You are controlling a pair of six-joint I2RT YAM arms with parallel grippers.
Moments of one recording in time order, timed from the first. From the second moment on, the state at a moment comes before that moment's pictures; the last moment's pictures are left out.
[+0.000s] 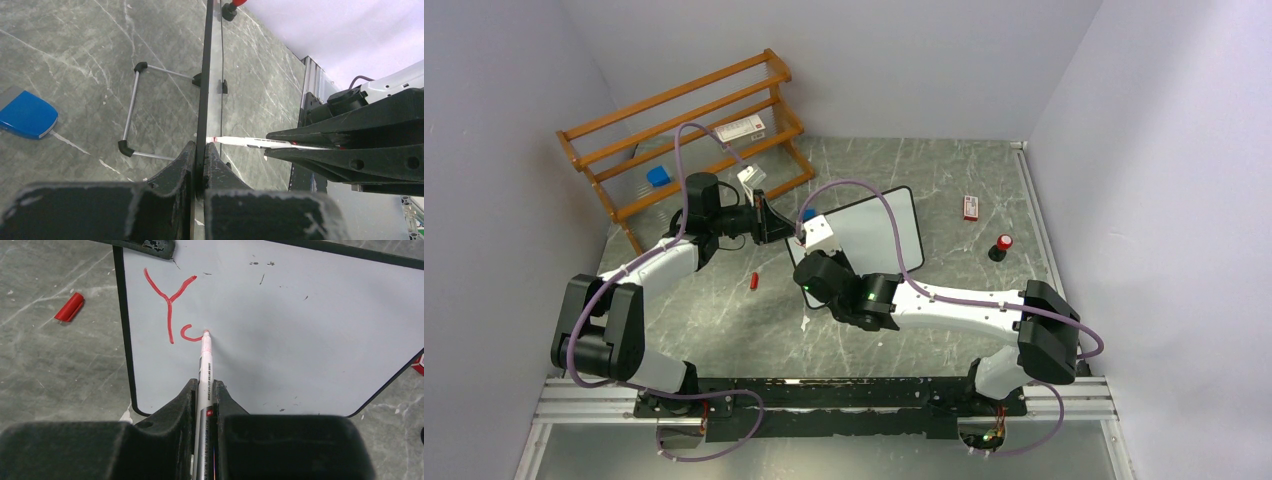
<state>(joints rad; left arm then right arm) -0.23 1.46 0.78 0.32 1.02 -0.26 1.21 1.50 1.07 -0.27 0.77 0.27</state>
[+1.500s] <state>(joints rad) -0.23 1.46 0.79 0.31 1.02 -0.26 1.21 1.50 1.08 -0.23 0.70 0.24</state>
